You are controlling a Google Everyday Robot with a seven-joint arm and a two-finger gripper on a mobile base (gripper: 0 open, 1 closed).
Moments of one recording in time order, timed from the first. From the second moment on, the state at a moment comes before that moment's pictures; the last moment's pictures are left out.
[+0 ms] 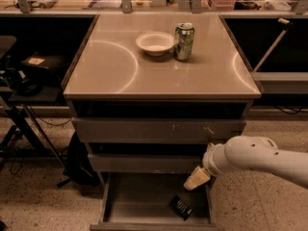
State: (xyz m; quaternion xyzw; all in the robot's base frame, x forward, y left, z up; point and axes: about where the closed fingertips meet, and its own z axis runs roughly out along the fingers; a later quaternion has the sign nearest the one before) arm 0.511 -0.167 0.539 -0.45 0.86 0.07 0.24
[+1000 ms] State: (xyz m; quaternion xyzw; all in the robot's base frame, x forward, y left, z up) arm 0.514 -0.177 0.417 -0.40 0.88 0.13 0.23
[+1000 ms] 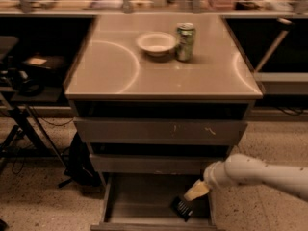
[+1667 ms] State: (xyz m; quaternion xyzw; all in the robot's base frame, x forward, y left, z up) arm 0.513 -0.184 0.386 -0.38 0.89 0.14 0.22
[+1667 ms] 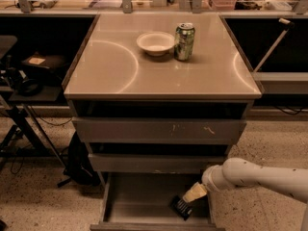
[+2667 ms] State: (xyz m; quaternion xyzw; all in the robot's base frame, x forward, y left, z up) arm 0.517 -0.152 0.215 -0.32 0.90 0.26 0.10
